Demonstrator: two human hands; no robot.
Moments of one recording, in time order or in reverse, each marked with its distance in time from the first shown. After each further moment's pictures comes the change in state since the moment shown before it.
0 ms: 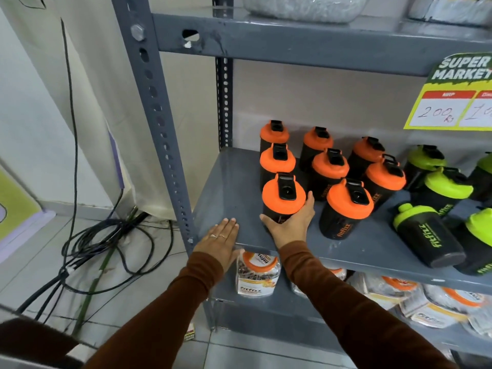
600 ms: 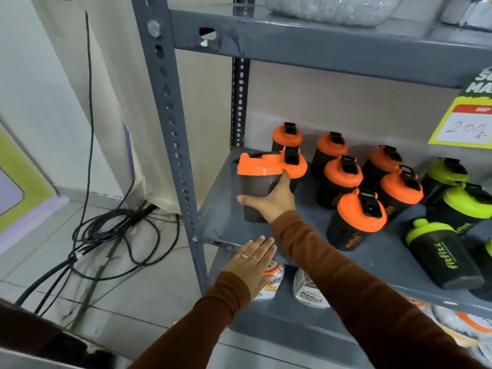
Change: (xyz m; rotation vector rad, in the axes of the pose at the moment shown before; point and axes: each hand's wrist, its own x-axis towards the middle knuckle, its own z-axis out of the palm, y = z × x) left_hand -0.013 0.058 0.013 0.042 0.133 0.212; right_hand 0.021 -0.070 0.025 -0.040 -0.344 -0.042
